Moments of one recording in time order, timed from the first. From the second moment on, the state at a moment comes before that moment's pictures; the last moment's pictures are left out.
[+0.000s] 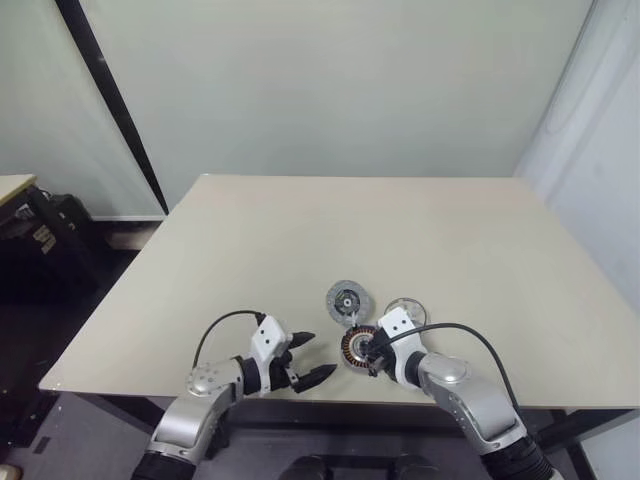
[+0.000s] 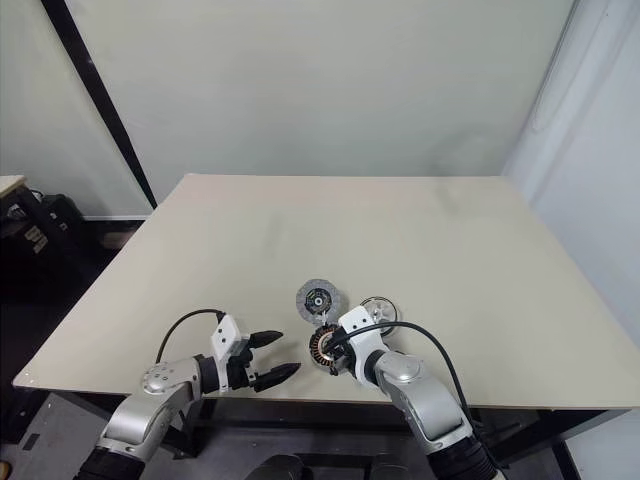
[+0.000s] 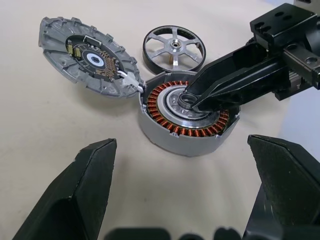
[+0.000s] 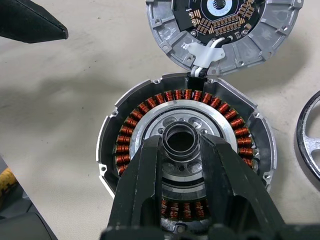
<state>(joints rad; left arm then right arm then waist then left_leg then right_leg) -0.01 0.43 -0.14 0.00 -0.29 0.24 -0.89 -0.13 -0.22 0.36 -0.19 0.12 0.77 0.38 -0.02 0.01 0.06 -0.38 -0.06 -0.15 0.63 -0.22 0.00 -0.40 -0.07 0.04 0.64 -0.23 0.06</state>
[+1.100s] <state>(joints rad) -0.01 0.43 -0.14 0.00 -0.28 0.24 -0.89 -0.13 -0.21 0.35 -0.24 0.12 0.81 0.38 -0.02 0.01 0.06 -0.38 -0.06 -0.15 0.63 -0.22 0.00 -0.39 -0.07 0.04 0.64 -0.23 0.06</state>
